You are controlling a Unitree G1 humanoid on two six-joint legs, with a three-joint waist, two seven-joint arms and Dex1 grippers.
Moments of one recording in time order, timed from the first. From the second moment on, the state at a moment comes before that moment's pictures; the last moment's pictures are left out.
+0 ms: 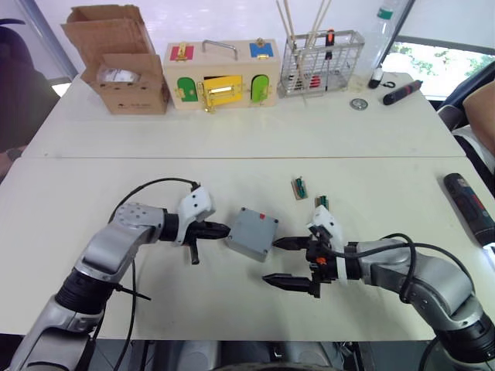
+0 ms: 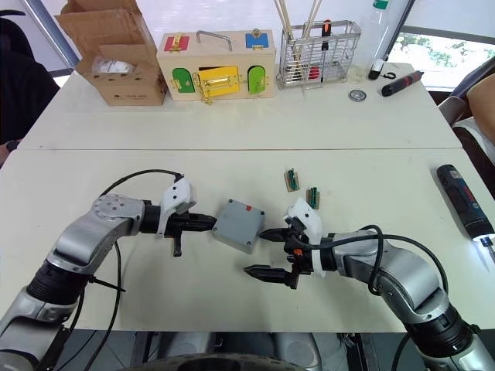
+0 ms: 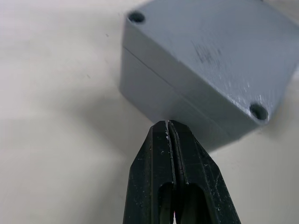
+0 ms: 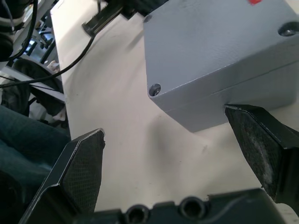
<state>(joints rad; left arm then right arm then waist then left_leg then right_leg) -0.37 0.65 -0.24 -0.20 -0.31 0.64 -1.08 -0.14 -0.74 0.17 -0.58 0.70 0.89 0.76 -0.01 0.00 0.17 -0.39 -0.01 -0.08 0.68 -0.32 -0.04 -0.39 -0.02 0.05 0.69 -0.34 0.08</state>
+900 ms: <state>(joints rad) -0.58 0.78 -0.10 -0.26 -0.56 0.84 -1.22 -0.23 -0.75 -0.11 -0.46 0.72 0.86 0.68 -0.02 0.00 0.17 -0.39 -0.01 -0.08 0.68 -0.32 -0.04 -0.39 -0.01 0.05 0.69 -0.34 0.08</state>
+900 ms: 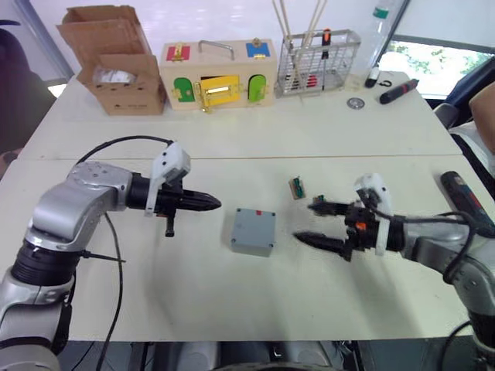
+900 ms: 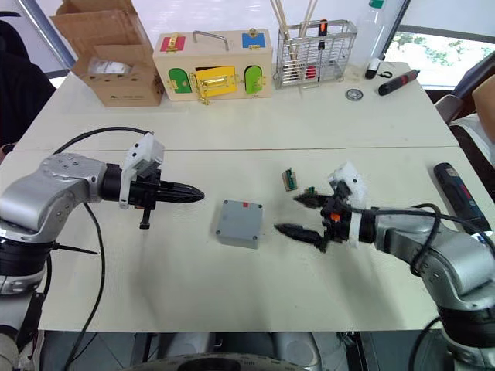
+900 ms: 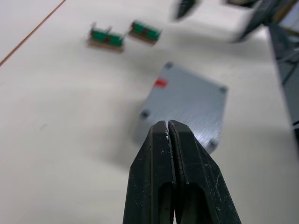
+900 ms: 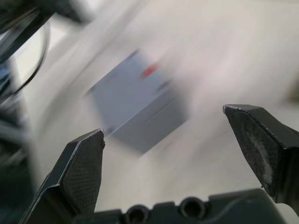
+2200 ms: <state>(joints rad) -0.56 0.78 -0.13 -0.37 -0.64 0.90 -1.10 -0.33 -0.48 0.03 -0.05 0.30 0.47 0.55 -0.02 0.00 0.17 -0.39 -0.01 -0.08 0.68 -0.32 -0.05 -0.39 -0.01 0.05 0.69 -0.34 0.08</state>
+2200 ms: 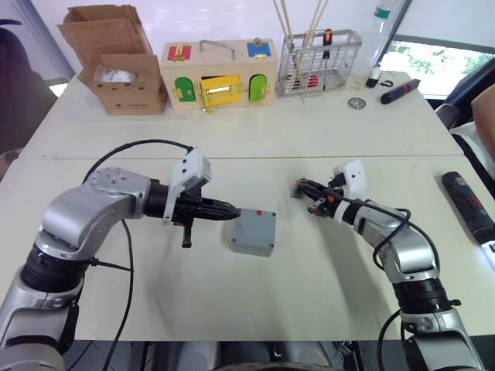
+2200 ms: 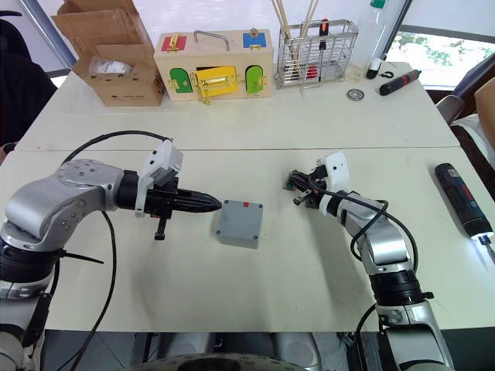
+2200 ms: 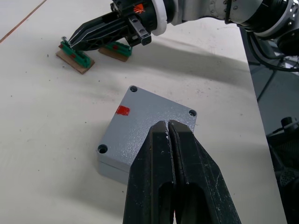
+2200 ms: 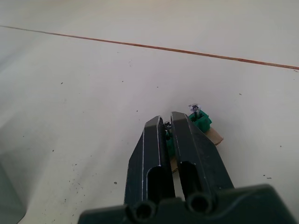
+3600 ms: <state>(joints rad) -0.47 0.88 -0.17 -0.36 -0.57 0.77 -1.22 -0.16 -0.54 0.02 -0.62 0.58 0.75 0.58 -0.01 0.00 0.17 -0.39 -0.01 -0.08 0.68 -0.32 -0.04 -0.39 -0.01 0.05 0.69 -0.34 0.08</state>
